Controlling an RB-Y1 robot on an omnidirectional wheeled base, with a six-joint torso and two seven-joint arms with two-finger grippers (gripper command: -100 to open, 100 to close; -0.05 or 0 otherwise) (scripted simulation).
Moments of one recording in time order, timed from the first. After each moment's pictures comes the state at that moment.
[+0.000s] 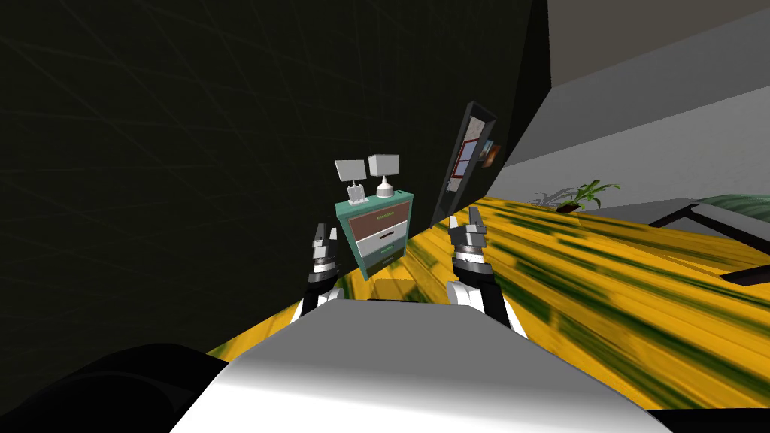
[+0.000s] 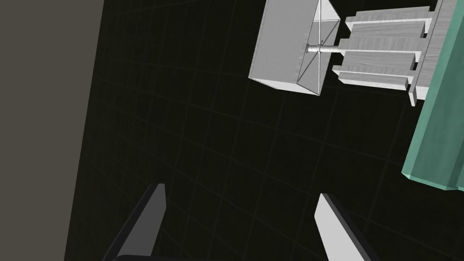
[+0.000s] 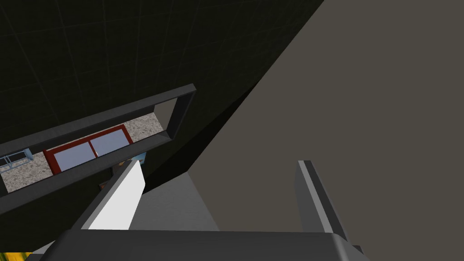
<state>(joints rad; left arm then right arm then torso) 0.54 -0.02 -0.03 -2.22 -0.01 -0.59 -0.09 0.46 0.05 0.03 -2.35 0.06 -0.37 -0.07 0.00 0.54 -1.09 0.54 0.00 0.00</state>
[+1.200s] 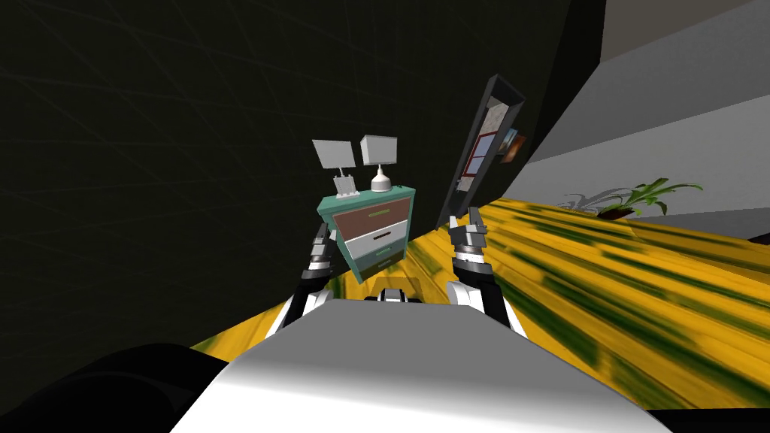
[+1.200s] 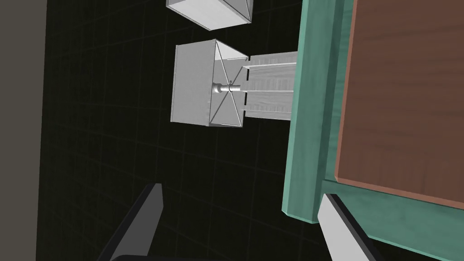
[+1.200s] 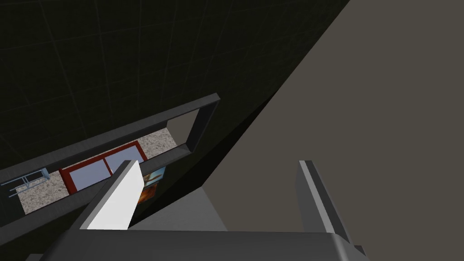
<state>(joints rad) 0.54 0.15 0.03 -2.23 0.06 -0.43 -0.09 0.46 0.05 0.03 -2.35 0.06 -0.37 -0.07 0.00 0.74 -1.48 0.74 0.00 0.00</state>
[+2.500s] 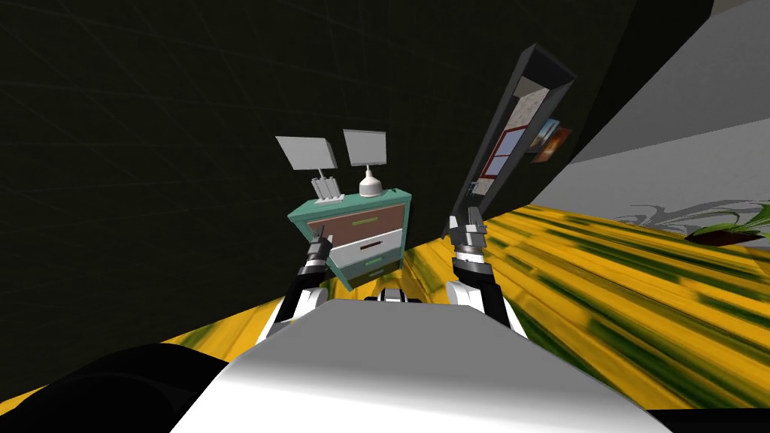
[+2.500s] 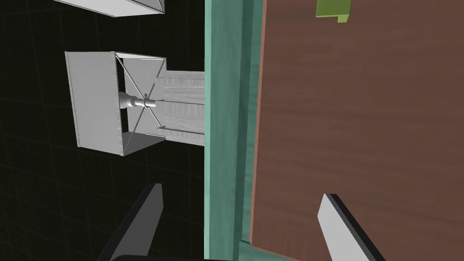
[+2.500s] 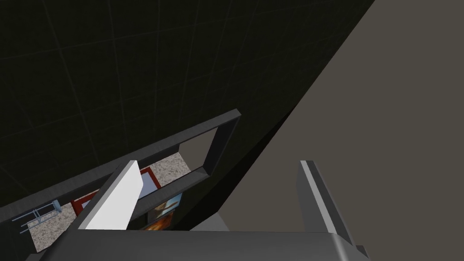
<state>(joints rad) 0.53 0.12 0.12 -2.25 0.17 -0.17 -0.07 0.46 0.05 0.03 -2.35 0.06 -0.37 -0.07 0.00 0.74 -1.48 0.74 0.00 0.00</state>
